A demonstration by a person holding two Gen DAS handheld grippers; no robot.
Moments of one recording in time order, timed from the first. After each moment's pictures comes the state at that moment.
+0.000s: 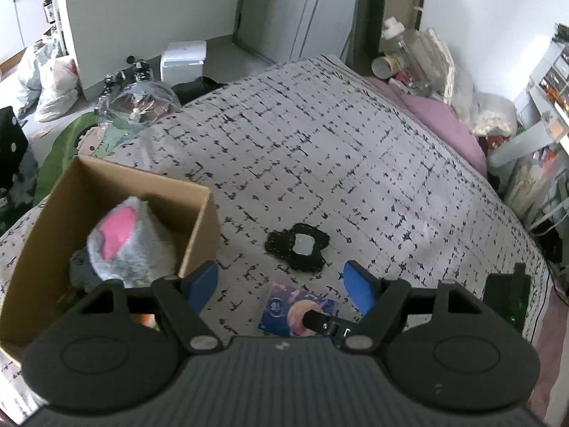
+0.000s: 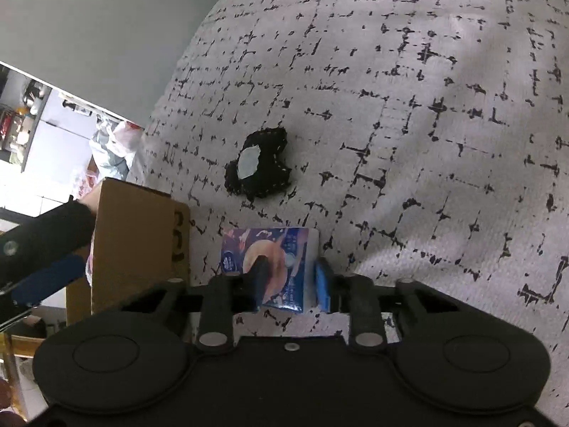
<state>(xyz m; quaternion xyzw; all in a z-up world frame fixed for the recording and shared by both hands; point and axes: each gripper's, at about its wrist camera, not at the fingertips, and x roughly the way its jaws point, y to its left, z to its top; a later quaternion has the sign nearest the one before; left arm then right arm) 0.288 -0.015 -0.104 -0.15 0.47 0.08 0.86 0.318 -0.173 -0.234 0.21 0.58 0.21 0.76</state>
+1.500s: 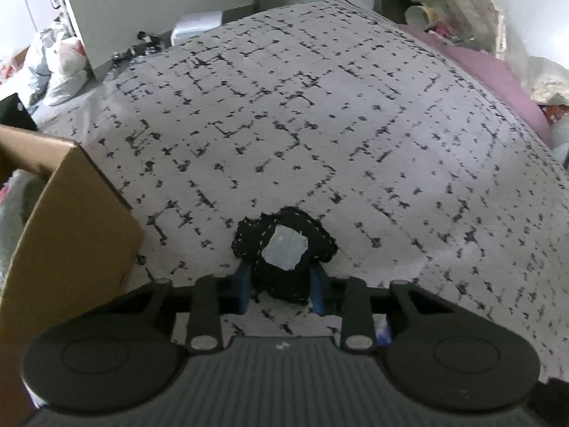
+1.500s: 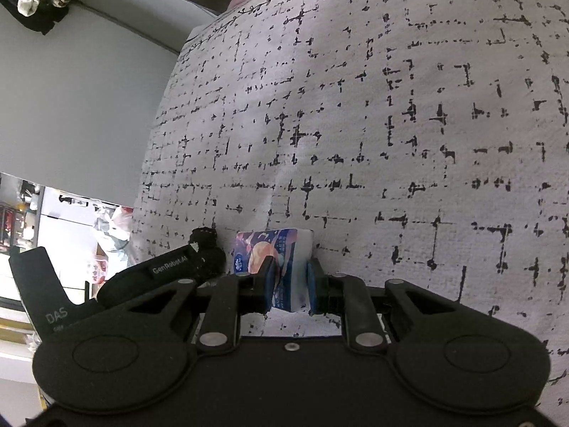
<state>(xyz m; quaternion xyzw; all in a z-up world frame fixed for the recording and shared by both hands) 0.363 -0.058 -0.210 -0.13 0.51 0.13 0.84 0.329 -0.267 -0.230 0.33 0.54 0.14 0.76</state>
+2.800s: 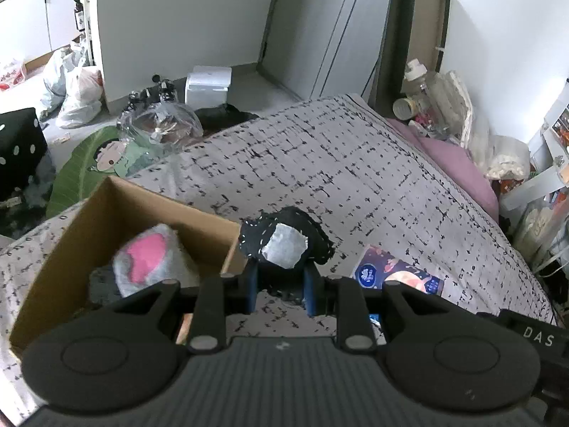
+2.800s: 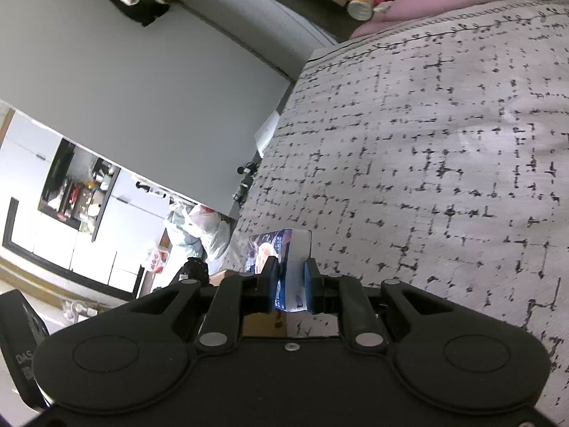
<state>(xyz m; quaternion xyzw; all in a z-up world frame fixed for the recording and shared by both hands) 0.280 0.007 -0.087 -0.17 0.42 0.13 0.88 0.309 -0.224 -0.150 0.32 0.45 0.26 0.79</state>
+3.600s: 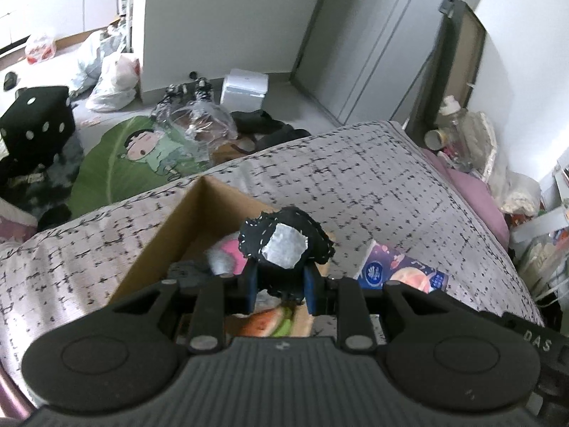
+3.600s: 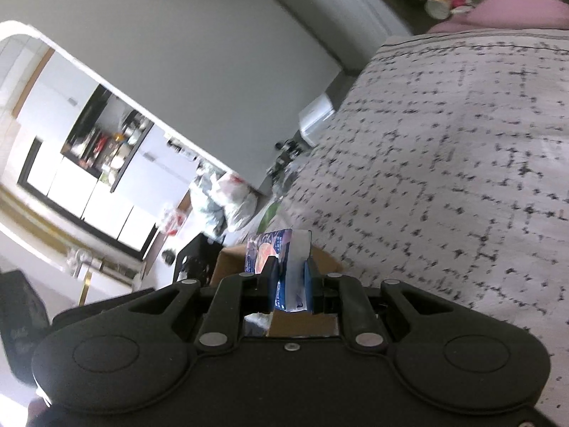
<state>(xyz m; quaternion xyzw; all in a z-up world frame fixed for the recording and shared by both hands) 0.227 0.086 -0.077 -0.22 0.41 0.16 0.87 0.282 -0.154 -0.127 0.25 0.43 0.34 0.79</state>
